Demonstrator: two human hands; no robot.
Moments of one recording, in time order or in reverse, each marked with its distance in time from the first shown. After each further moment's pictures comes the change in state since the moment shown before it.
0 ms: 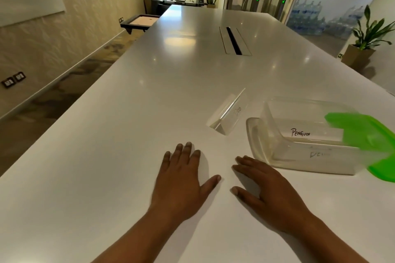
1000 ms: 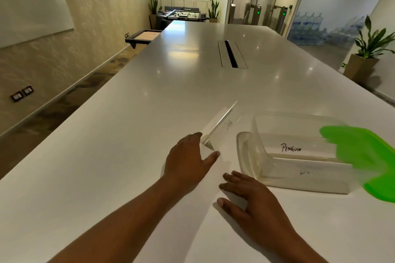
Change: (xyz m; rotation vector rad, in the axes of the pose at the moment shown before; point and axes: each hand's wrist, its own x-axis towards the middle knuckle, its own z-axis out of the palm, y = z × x) left_hand 0.083 0.041 -0.015 -0.264 0.161 -0.051; right_hand 0.009 0.002 0.000 0.157 0.056 0.047
